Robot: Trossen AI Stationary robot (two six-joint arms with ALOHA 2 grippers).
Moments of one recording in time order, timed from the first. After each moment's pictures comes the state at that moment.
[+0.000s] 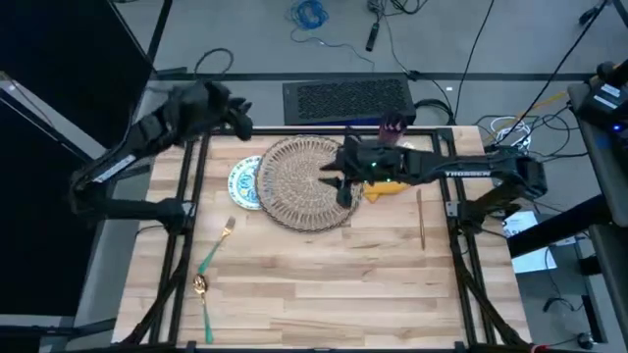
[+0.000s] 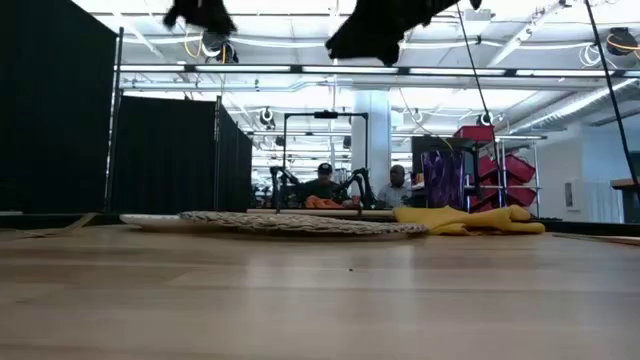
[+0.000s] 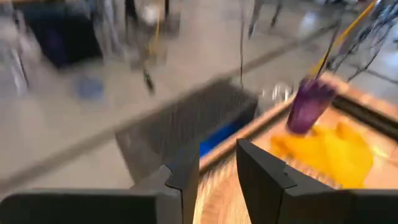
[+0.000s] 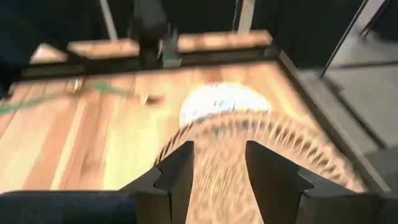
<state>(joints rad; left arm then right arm) 0.73 1.11 1.27 -0.65 -0.07 -0.14 -0.12 1.45 1.18 -0.24 0.02 0.01</state>
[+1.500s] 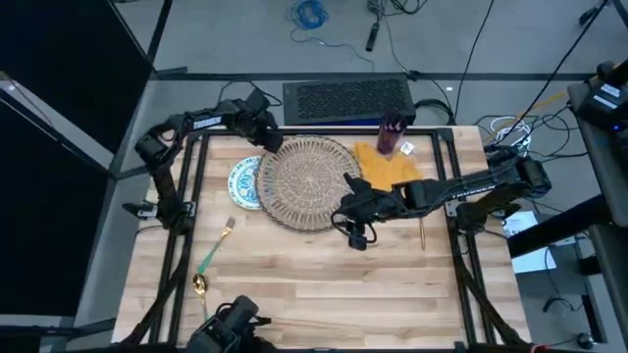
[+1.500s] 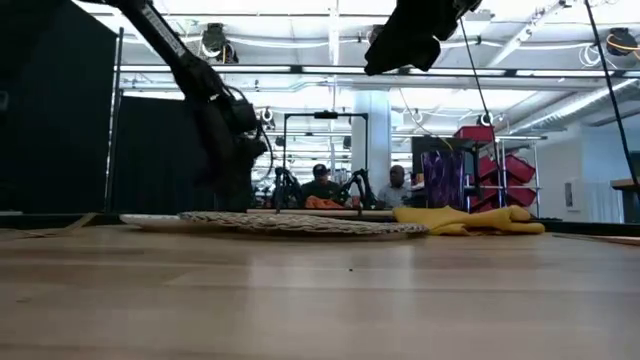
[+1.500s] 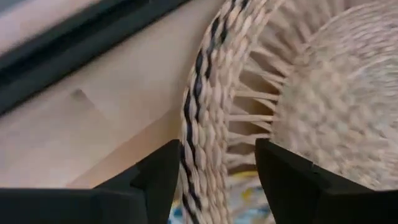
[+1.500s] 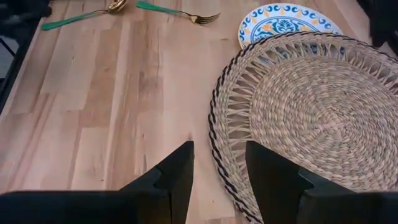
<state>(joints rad) 0.92 1.87 1.23 -0.63 0.31 -0.10 0.15 1.43 1.11 -0.39 0.17 0.18</state>
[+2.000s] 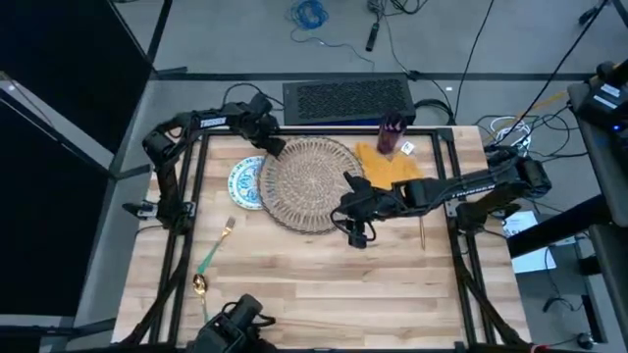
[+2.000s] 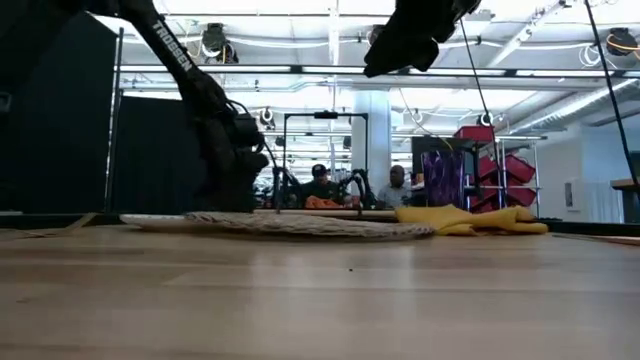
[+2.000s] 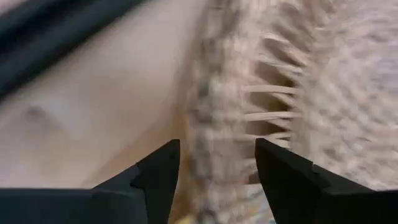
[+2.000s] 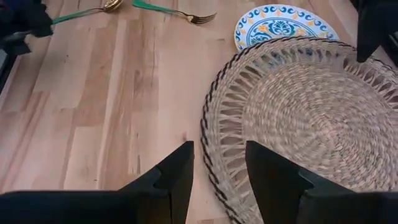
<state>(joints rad) 0.92 1.92 1.23 -0.60 0.43 -0.04 0.13 1.43 1.11 -0.39 0.17 0.16</state>
